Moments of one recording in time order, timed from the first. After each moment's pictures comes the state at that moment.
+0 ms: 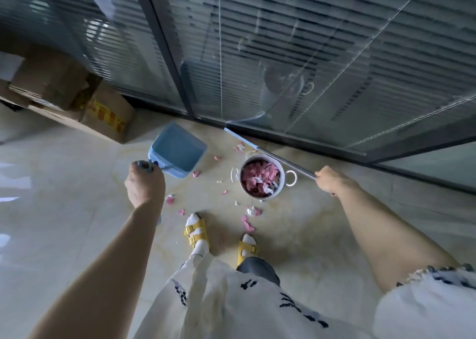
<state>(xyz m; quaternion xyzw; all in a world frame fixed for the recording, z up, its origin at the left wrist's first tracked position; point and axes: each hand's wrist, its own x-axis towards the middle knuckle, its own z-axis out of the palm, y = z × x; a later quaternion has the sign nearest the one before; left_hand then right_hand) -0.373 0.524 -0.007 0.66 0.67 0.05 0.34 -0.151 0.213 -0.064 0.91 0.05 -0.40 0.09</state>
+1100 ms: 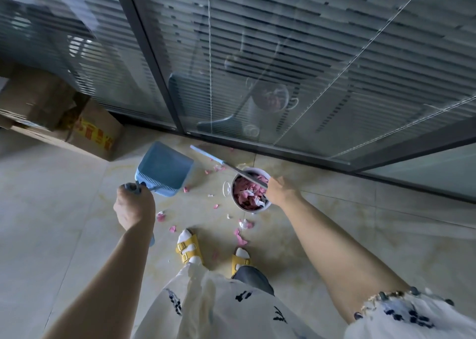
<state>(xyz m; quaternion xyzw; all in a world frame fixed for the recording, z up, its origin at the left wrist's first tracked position) -0.374 0.534 0.001 0.62 0.70 0.06 0.36 -0.202 0.315 -0.038 0.89 0.14 -0.41 0.11</state>
